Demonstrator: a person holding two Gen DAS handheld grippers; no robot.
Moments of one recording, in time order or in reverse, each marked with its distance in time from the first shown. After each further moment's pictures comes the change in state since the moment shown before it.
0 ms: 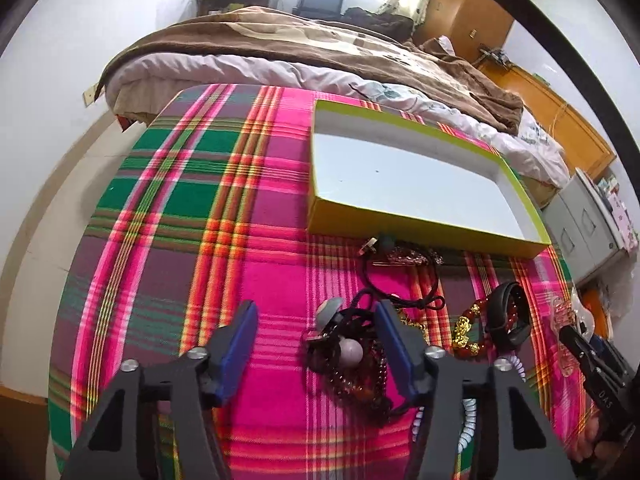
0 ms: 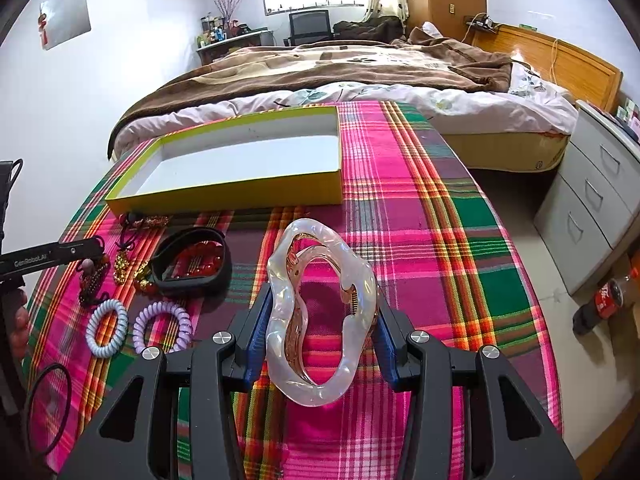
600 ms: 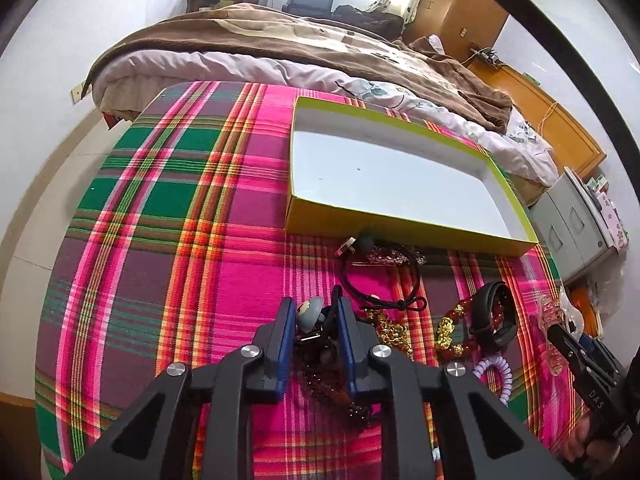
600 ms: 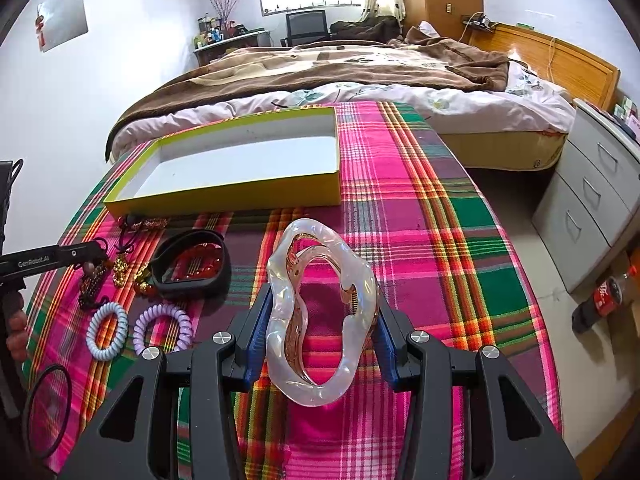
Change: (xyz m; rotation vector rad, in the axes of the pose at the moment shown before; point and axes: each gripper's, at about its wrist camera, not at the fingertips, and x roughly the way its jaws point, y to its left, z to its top) left arm 0.001 -0.006 0.001 -0.005 0.007 -0.046; right arm -0.003 -0.001 0.000 0.010 -0.007 -0.005
